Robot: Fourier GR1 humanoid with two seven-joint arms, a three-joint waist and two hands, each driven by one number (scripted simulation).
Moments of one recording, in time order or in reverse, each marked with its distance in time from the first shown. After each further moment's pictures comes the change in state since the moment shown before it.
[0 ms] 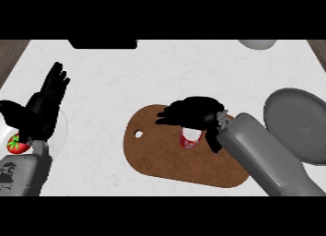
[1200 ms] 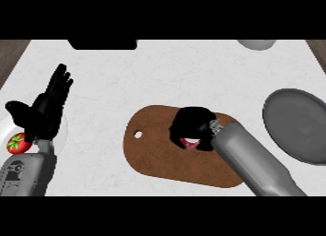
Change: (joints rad) left arm -0.010 -0.042 0.029 0.043 -0.044 -0.023 -0.034; right arm 0.041 0.072 0.009 0.137 0.224 -0.155 -0.204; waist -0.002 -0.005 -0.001
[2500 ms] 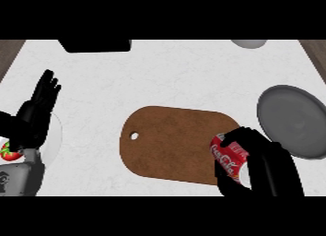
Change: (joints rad) left arm 0.070 0.027 0.034 -0.062 0.018 -0.018 0.010; right arm 0.754 0.169 -0.187 -1.049 0.044 -0.377 1.029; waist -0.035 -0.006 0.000
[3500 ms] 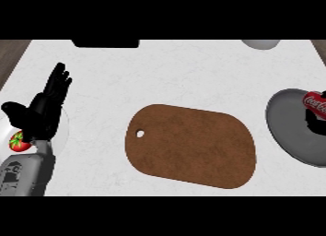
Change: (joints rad) left arm -0.067 -0.031 -0.025 0.033 -0.029 0.003 -0.002; right arm -0.292 -0.330 -0.755 0.619 -0.403 -0.209 -0.399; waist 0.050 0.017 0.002
